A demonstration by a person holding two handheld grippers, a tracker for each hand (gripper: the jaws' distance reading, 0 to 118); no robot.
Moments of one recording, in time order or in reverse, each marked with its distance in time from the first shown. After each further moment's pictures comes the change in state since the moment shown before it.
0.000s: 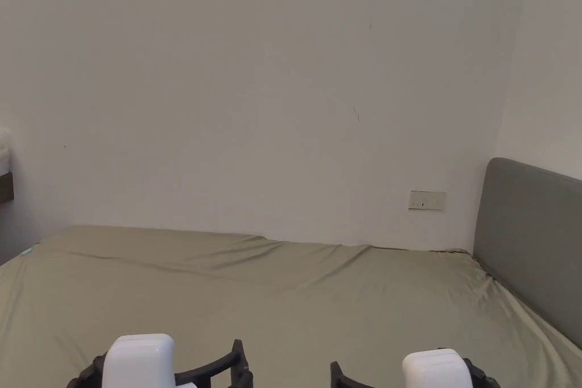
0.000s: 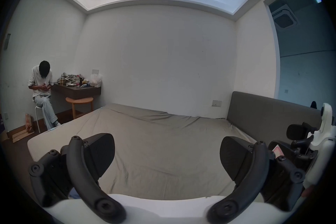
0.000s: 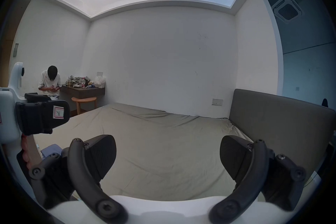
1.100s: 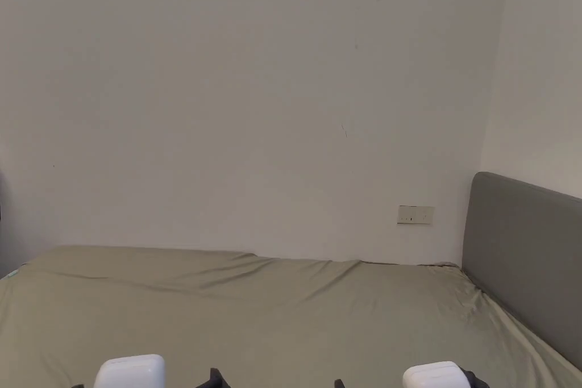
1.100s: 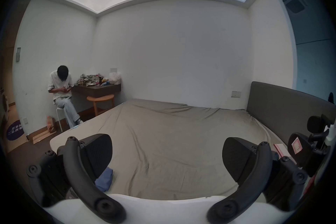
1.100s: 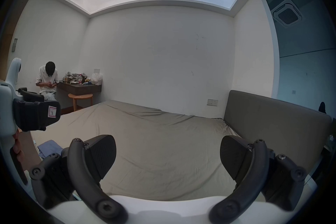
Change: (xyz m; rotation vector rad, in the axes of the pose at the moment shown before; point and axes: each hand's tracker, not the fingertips) left arm 0.021 0.009 0.017 -0.093 0.211 -0.057; right arm 0.013 0.005 0.014 -0.014 -0.034 0.031
